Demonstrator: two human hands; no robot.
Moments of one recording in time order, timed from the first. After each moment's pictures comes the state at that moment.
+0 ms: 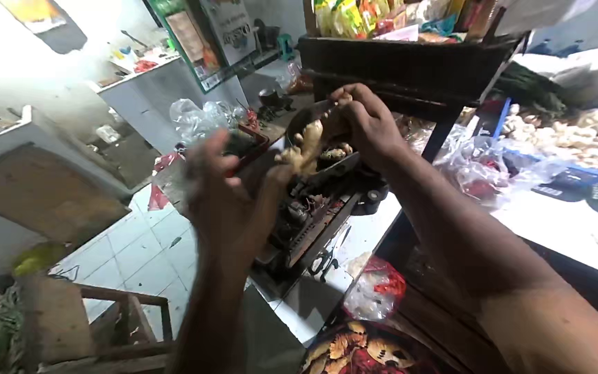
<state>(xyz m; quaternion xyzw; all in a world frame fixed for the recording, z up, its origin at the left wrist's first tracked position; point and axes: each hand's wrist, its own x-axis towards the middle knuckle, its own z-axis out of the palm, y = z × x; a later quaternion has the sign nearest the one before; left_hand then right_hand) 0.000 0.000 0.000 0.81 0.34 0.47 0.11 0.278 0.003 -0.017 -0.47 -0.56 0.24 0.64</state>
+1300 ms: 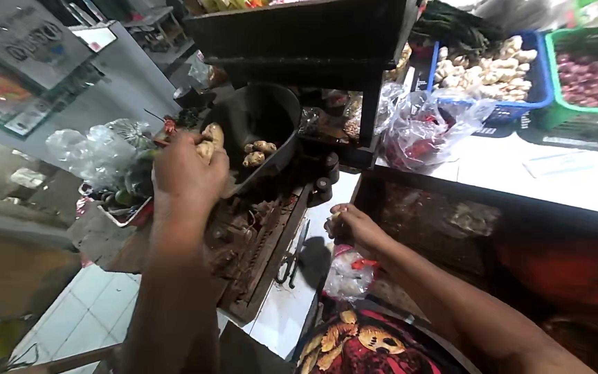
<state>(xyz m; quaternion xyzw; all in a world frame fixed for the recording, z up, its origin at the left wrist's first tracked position) 0.142 0.078 -0.011 0.87 0.44 0.20 0.06 0.294 -0.135 -0.212 -0.56 -0.14 0.53 0.62</state>
